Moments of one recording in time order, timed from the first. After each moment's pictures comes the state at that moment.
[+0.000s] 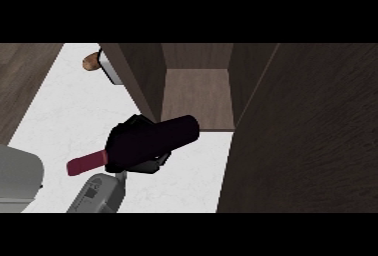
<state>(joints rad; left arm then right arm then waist) -0.26 0.09 -0.23 -1.10 0.28 0.10 -0.69 -0.61 -0.28 -0.01 -2.46 -0.11 -0.18 1.01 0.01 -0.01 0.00</state>
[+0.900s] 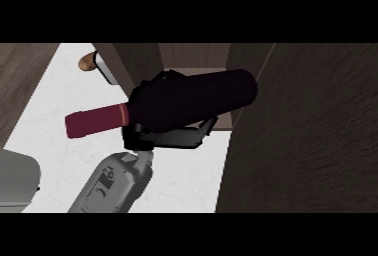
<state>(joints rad) -0.47 0.00 -0.35 -1.54 0.22 0.45 -0.07 -0.59 -0.28 -0.04 -2.47 -0.13 -0.16 1.01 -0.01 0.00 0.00</state>
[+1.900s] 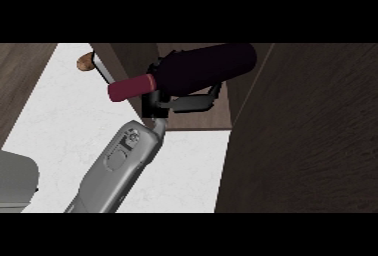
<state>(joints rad) -0.70 0.01 -0.30 -1.17 0.16 0.54 -0.19 -0.56 -0.27 -0.08 -2.46 -0.16 -0.11 0.98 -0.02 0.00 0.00</state>
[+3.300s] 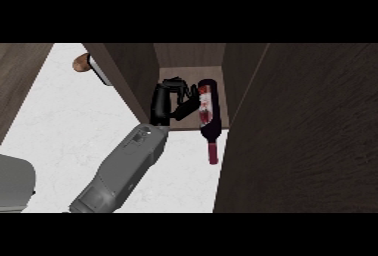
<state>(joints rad) -0.80 0.00 -0.39 -0.61 0.40 0.57 -0.60 -0.60 -0.24 -0.07 -2.42 -0.18 -0.10 0.97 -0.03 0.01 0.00</state>
